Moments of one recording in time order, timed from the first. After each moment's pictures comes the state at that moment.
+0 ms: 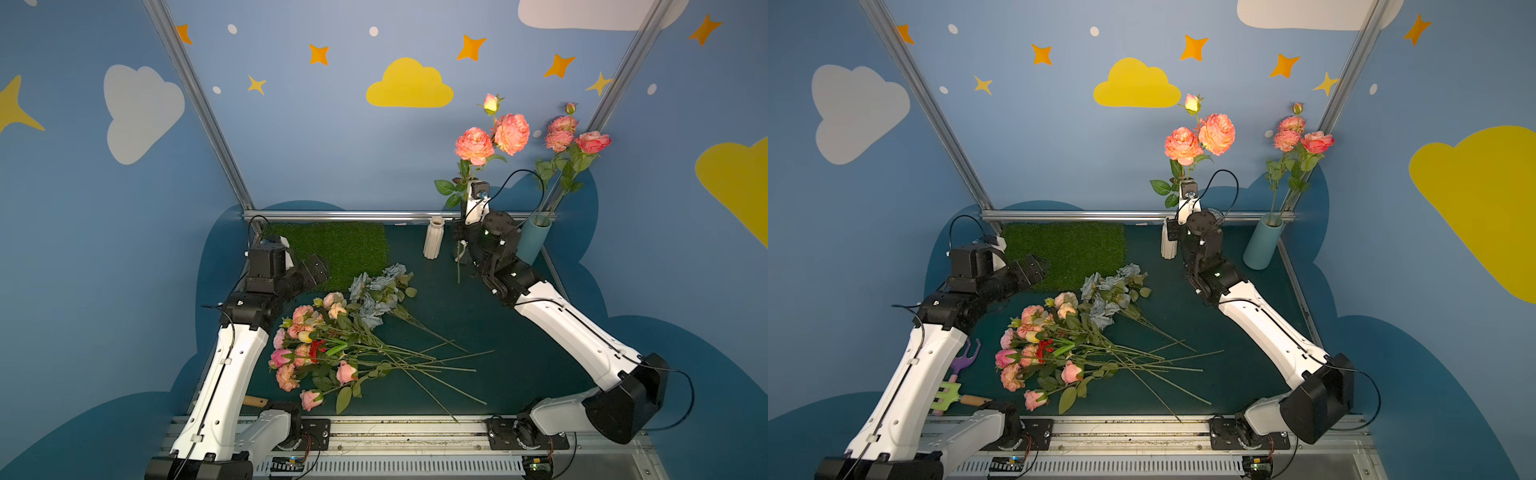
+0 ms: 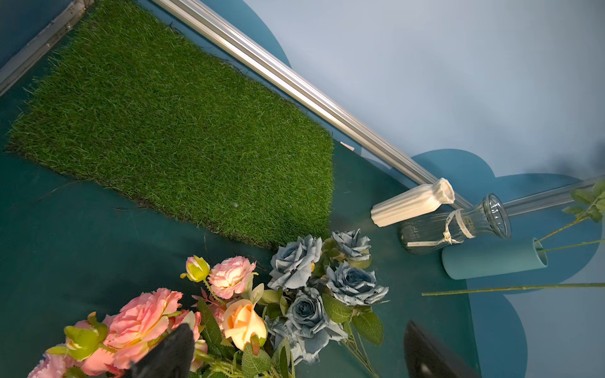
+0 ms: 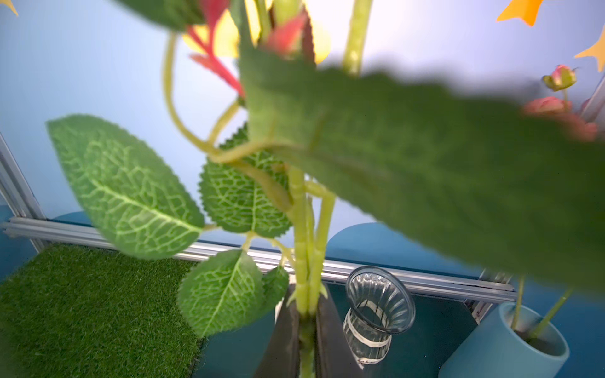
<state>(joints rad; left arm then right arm) -0.06 1.05 1.16 -0.73 0.16 -0.57 0.61 1.39 1.36 0.07 0.49 -0.08</state>
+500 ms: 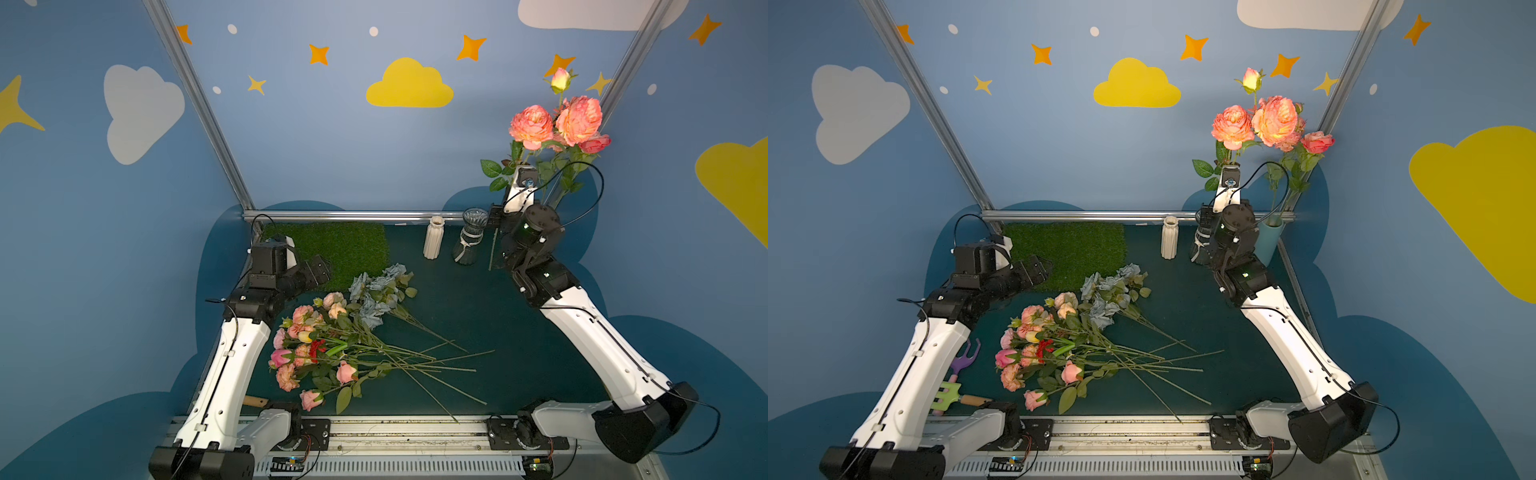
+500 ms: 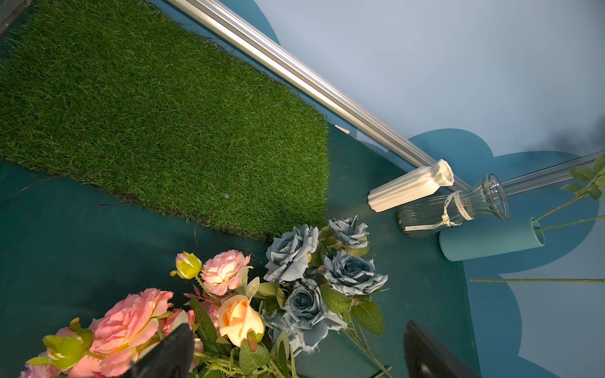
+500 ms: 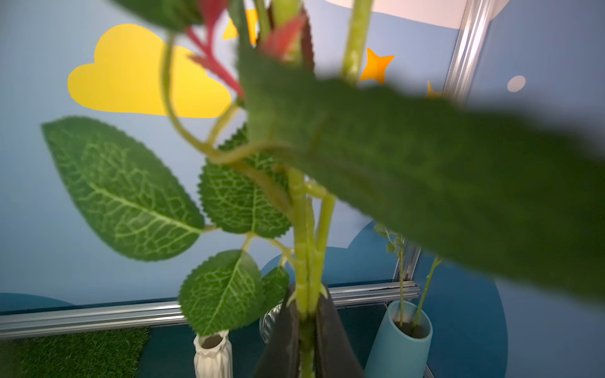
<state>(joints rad) -0.05 1.09 1.16 -0.73 0.21 -0.54 0.49 1.29 1.39 0.05 0.59 -0.15</state>
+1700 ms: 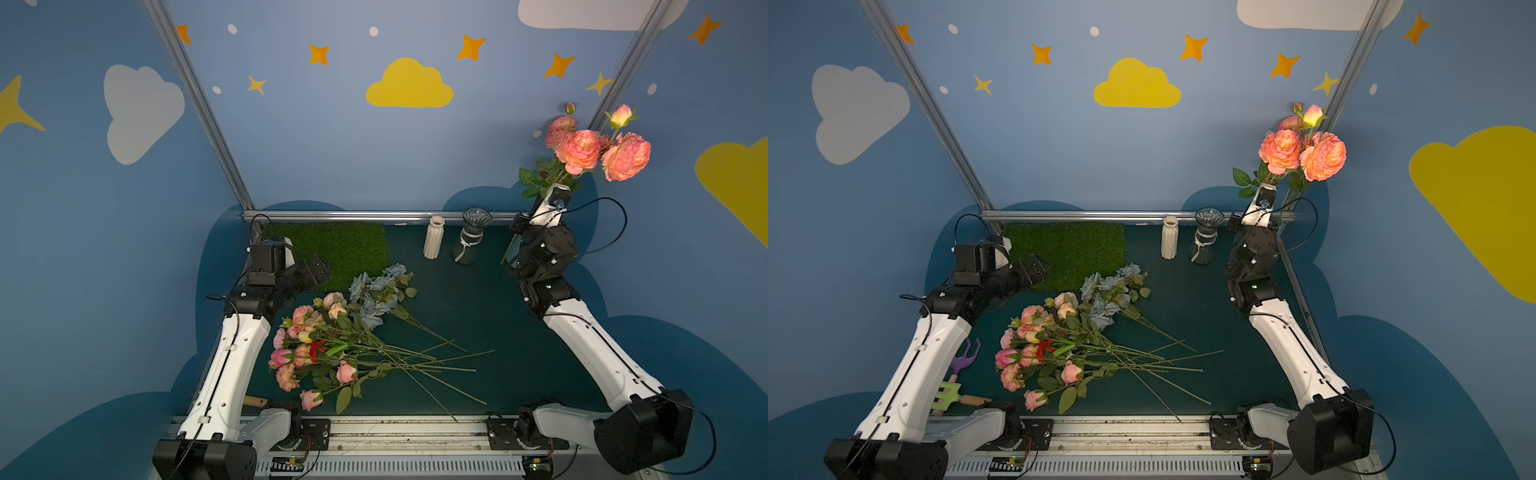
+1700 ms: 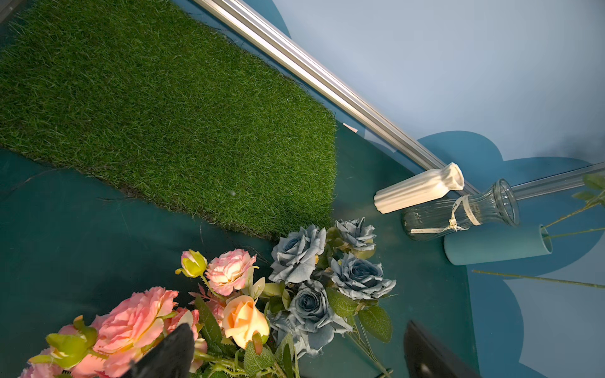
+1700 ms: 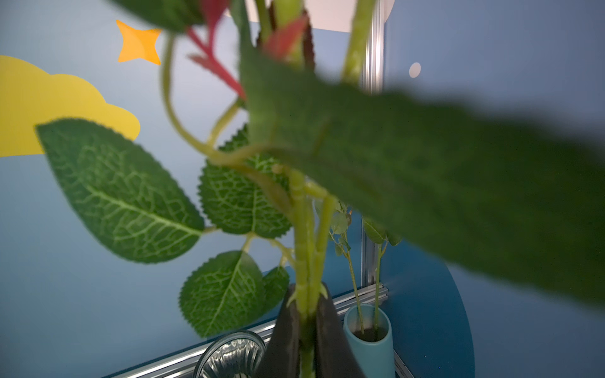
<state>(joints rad) -0.03 1.12 1.16 -0.73 0.23 -0.54 0.30 1.24 1.11 0.45 0.56 -0.08</state>
